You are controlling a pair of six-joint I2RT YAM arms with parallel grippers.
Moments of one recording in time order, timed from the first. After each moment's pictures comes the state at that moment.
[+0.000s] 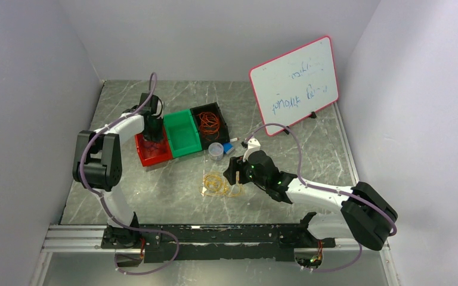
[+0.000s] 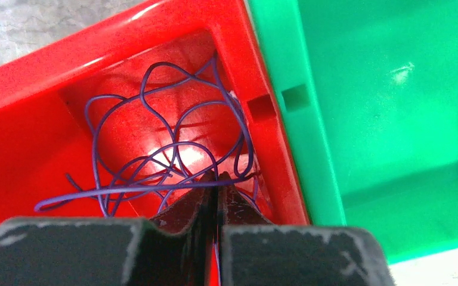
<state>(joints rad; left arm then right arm) -0.14 1.80 1.19 -0.50 -0.05 -0.13 0.85 1.24 0.47 0.24 0.09 0.46</state>
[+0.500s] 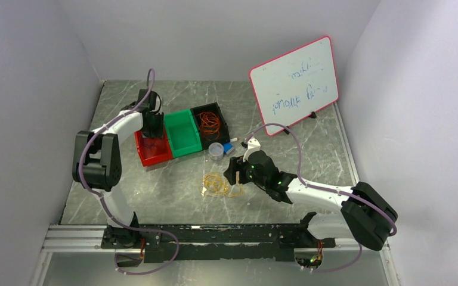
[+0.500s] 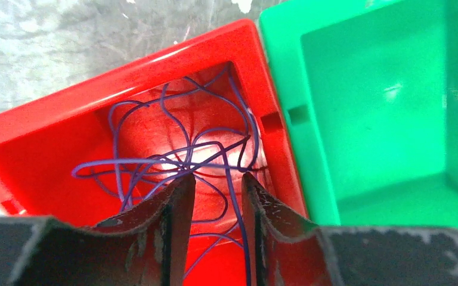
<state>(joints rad) -0.13 1.83 1.24 -0.52 -0.06 -0.13 0.85 1.24 0.47 0.24 0.09 0.45</state>
